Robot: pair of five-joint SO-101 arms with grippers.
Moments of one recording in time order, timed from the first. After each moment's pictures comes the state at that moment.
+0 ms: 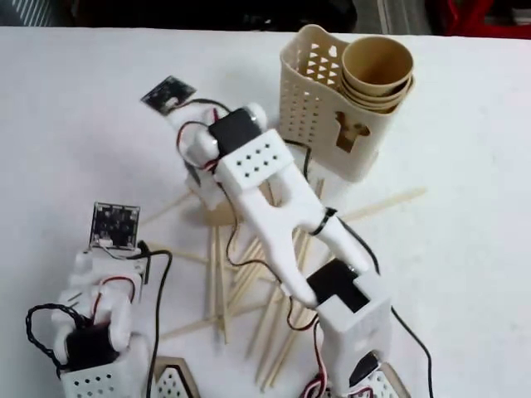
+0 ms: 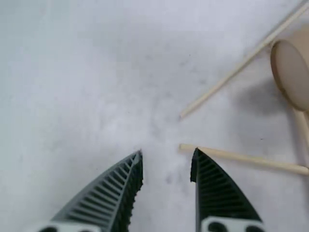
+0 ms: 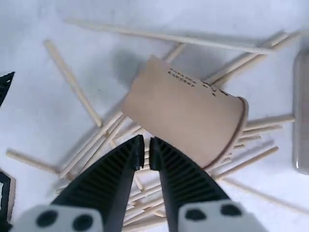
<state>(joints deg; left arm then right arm) -18.0 -104.1 89.1 68.4 -18.5 -37.4 18.8 -32.1 97.9 10.3</state>
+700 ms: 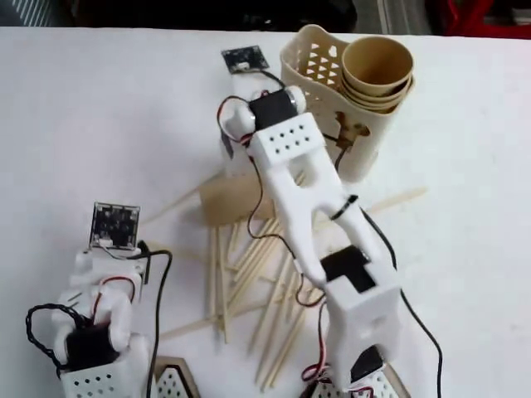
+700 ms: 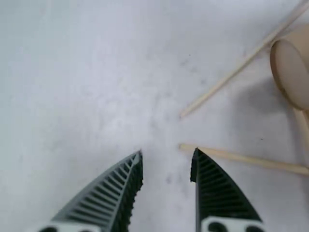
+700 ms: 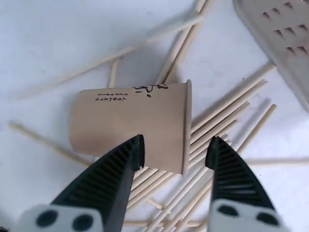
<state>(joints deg) -18.0 -104.1 89.1 68.4 -18.5 -29.9 23.9 -32.1 93.9 -10.2</state>
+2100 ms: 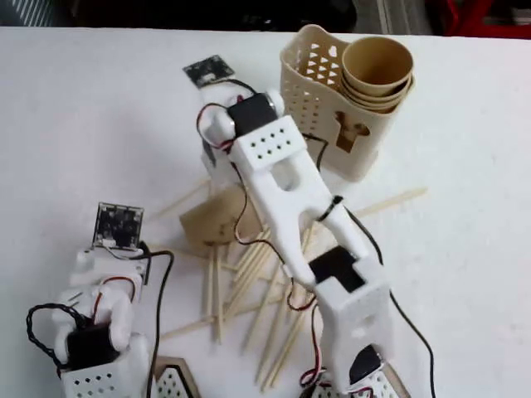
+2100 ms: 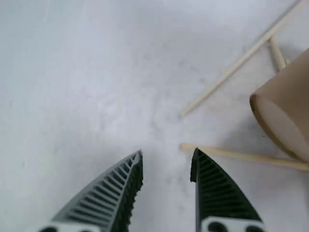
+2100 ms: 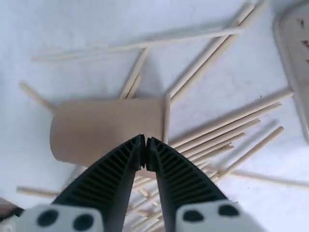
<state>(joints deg) -18.0 -104.1 89.8 67.9 -20.4 -33.9 23.0 -35.6 98.1 2.8</state>
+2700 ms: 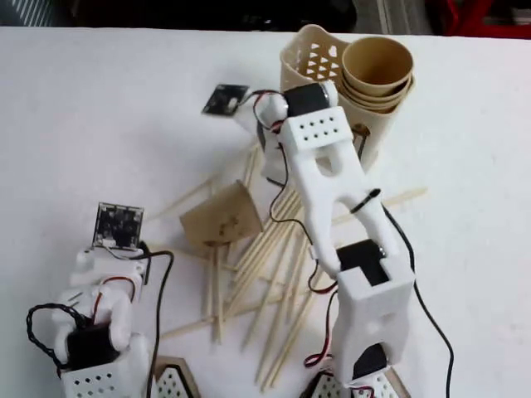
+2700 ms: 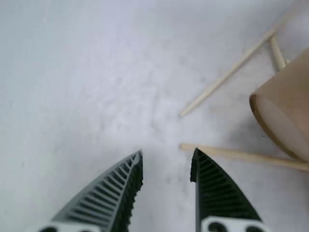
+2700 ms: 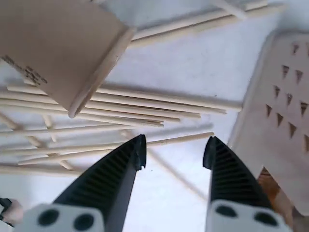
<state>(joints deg) -18.0 -104.1 89.8 67.9 -20.4 -21.9 22.3 -29.0 98.1 50.7</state>
